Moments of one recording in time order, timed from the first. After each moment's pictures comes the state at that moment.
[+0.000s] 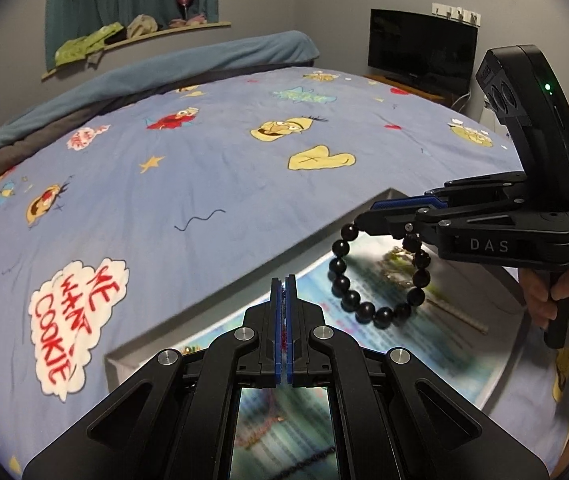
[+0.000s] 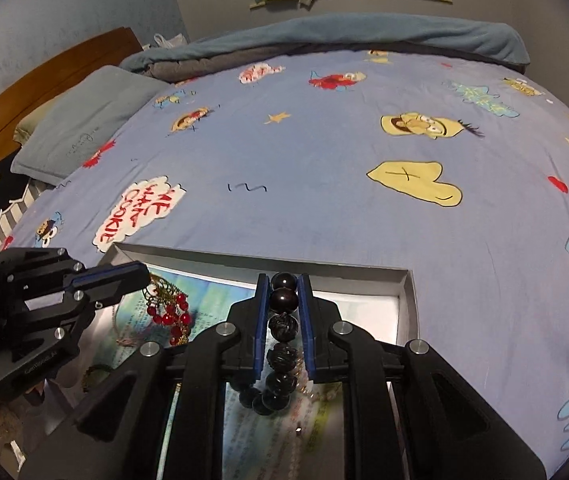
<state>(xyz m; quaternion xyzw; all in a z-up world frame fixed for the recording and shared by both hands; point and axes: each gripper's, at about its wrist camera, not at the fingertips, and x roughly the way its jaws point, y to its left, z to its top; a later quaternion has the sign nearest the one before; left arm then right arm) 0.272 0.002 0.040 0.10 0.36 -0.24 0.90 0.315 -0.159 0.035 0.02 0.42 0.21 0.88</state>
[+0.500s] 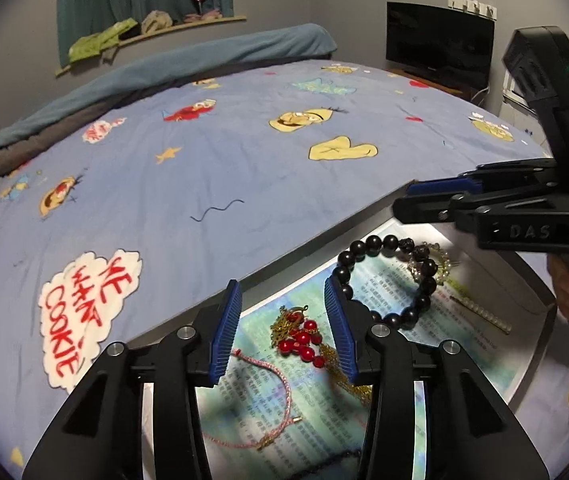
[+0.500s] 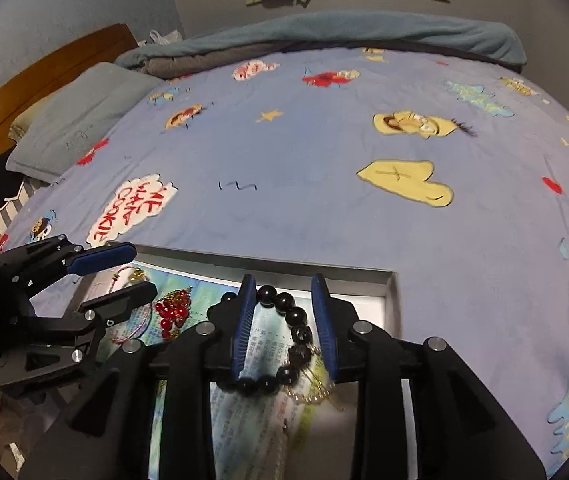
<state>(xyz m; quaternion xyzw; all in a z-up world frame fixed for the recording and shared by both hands) 0.273 0.003 0.035 0.10 0.36 -0.20 0.90 0.312 -0.168 0.043 0.01 0.41 0.20 0.89</state>
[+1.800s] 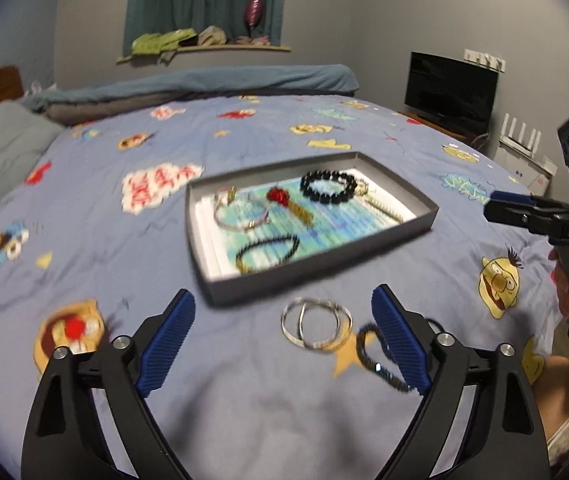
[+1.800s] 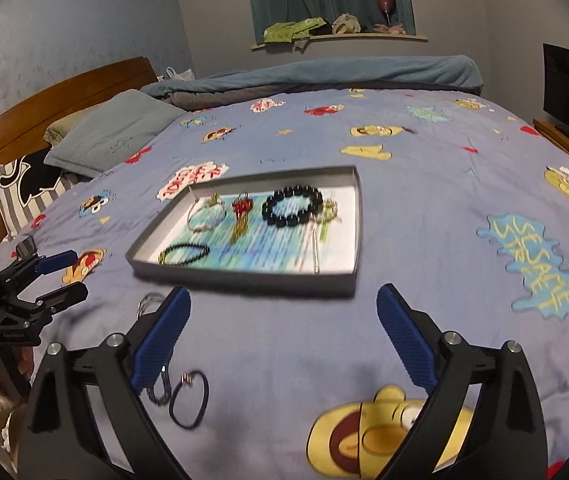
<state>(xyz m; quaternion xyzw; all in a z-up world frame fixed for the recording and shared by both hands) 0.037 0.067 0.046 0.01 0.32 -0.15 0.93 0.078 -0.214 0.064 0.02 0.34 0.19 0.92</state>
